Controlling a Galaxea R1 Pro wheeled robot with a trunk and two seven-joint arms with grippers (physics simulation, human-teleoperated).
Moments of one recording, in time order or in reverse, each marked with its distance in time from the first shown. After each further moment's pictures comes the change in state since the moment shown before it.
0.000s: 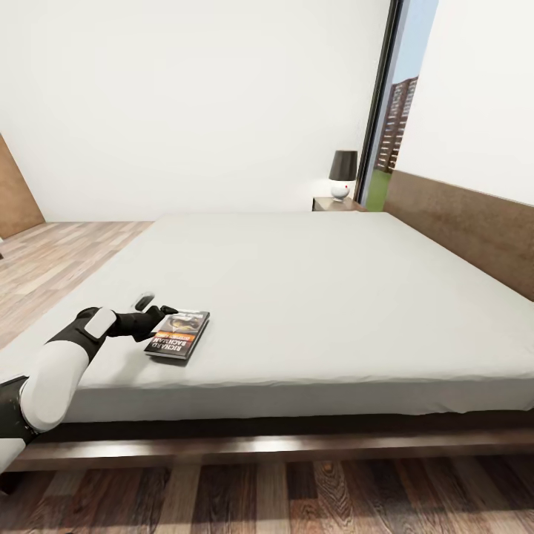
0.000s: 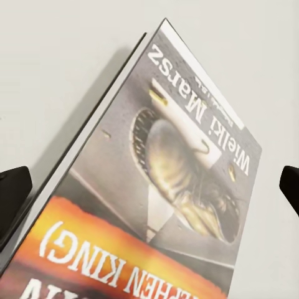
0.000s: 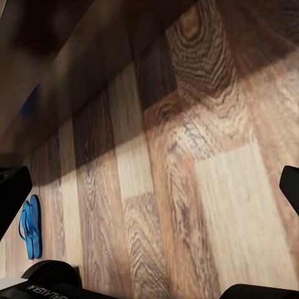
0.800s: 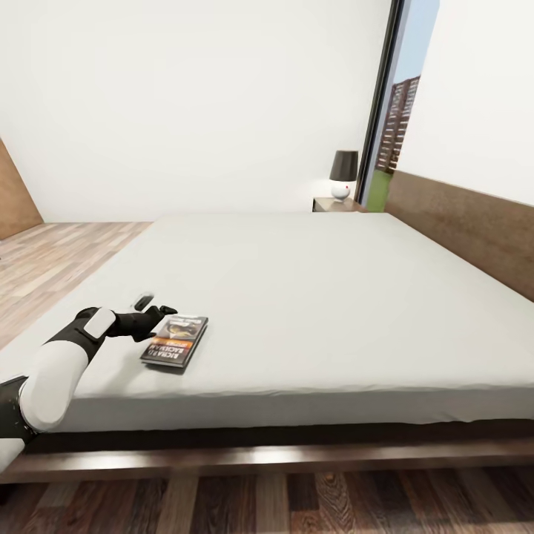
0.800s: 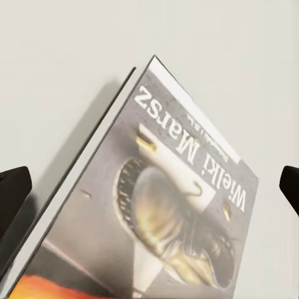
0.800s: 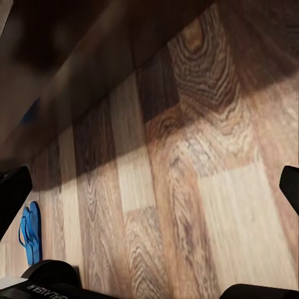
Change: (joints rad) left arm 0.000 0.002 0.000 0.000 -0.001 0.000 0.000; right arm 0.000 0.000 0.001 0.000 0.000 0.000 0.000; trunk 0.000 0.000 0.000
